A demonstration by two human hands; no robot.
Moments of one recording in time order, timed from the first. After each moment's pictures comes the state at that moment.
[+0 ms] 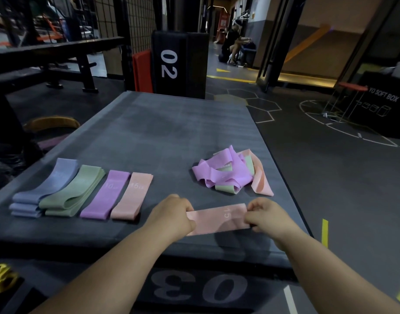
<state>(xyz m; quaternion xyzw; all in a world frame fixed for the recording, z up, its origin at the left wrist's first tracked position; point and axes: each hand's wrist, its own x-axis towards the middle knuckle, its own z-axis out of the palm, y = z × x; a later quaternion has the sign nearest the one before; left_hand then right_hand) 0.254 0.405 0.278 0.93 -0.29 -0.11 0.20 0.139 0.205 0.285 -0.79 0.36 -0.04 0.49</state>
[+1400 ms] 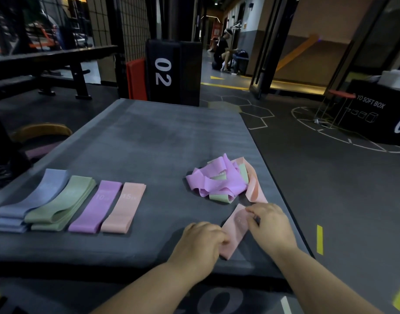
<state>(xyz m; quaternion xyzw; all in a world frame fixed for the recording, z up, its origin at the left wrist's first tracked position) 0.211 0.367 0.243 0.81 -0.51 0.00 0.27 0.136 0.180 0.259 -0.94 0.25 -0.17 0.12</state>
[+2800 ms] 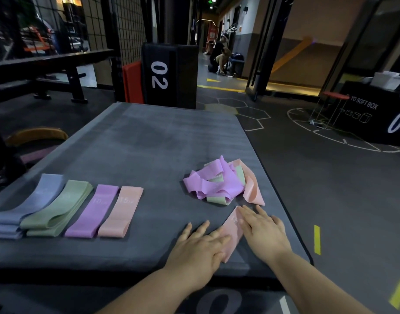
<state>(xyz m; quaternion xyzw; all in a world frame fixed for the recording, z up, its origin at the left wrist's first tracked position) 0.202 0.372 0.254 0.85 -0.50 -0.10 0.11 0.134 0.184 0.253 -0.96 0.26 0.00 0.08</state>
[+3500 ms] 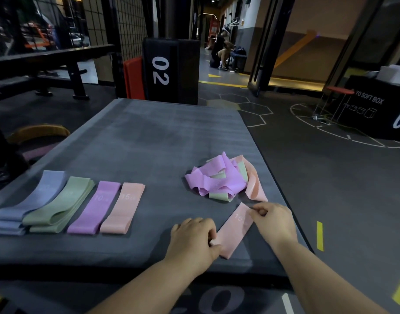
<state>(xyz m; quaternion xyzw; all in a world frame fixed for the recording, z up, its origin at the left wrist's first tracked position) 0.205 0.372 0.267 0.90 -0.36 -0.05 0.23 0.142 0.169 0.252 -0.89 0.37 -0.18 0.20</state>
